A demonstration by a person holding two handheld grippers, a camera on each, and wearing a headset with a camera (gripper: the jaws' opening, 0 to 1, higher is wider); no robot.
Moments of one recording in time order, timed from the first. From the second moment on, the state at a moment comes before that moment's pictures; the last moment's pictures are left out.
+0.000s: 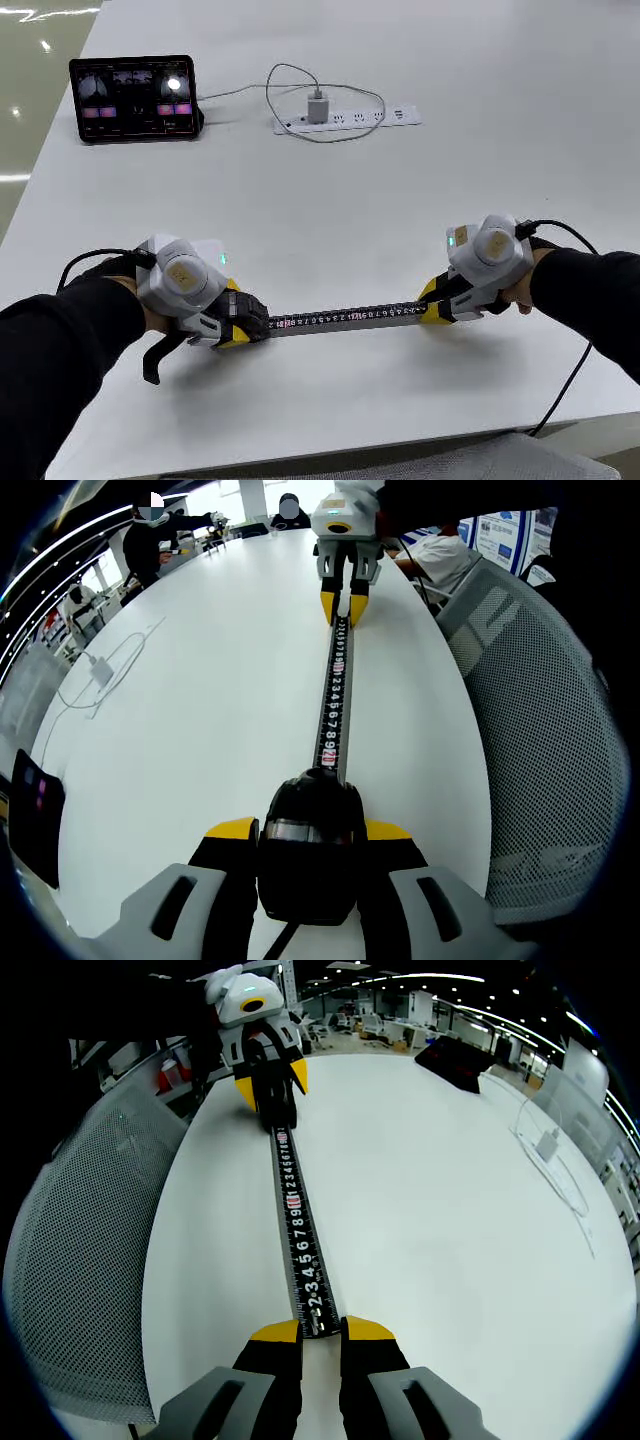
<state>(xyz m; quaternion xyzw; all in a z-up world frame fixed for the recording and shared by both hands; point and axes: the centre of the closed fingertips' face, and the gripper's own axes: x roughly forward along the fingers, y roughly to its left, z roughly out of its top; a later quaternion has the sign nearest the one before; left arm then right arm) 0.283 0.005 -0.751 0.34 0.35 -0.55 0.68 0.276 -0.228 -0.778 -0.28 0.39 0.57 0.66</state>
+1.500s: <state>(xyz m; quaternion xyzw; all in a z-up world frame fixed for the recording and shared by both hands) 0.285 0.005 -0.752 0.33 0.36 -0.55 0.67 0.276 -0.233 -0.780 -0.32 0.40 0.57 0.64</state>
